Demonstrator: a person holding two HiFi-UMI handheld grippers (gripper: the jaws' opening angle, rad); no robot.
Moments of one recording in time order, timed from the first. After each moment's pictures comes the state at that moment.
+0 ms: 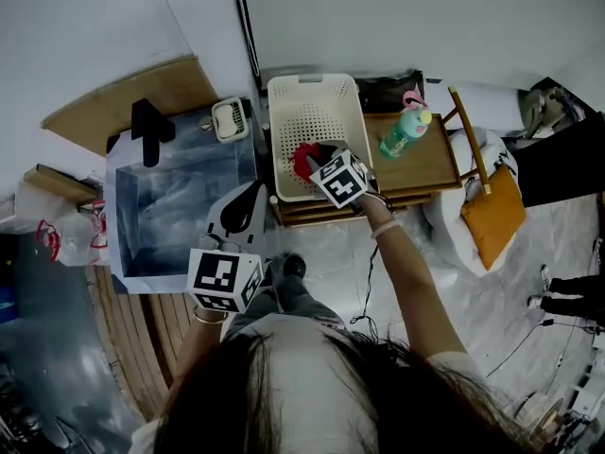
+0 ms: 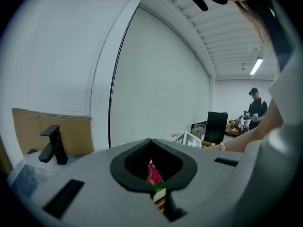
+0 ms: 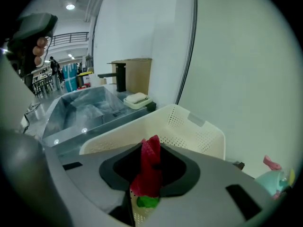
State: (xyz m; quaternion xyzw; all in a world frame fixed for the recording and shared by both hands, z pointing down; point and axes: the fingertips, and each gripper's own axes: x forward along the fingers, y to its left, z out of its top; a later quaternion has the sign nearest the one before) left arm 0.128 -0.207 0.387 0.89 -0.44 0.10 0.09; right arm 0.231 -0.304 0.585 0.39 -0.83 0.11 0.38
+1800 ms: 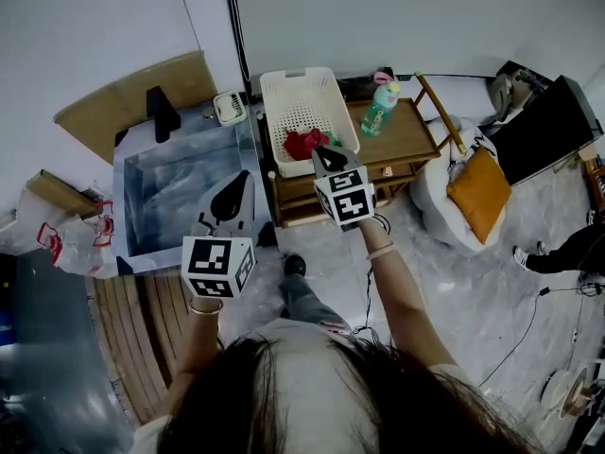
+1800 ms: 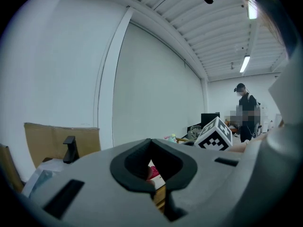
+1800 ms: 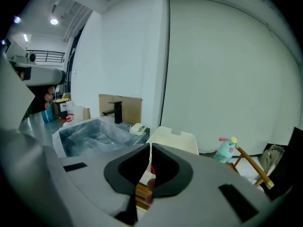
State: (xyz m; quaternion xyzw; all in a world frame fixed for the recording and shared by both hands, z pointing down) left arm 0.079 -0.093 0.347 0.90 -0.43 0.08 0.04; right arm 0.220 -0.159 0.461 0.56 -0.79 0.10 0.21
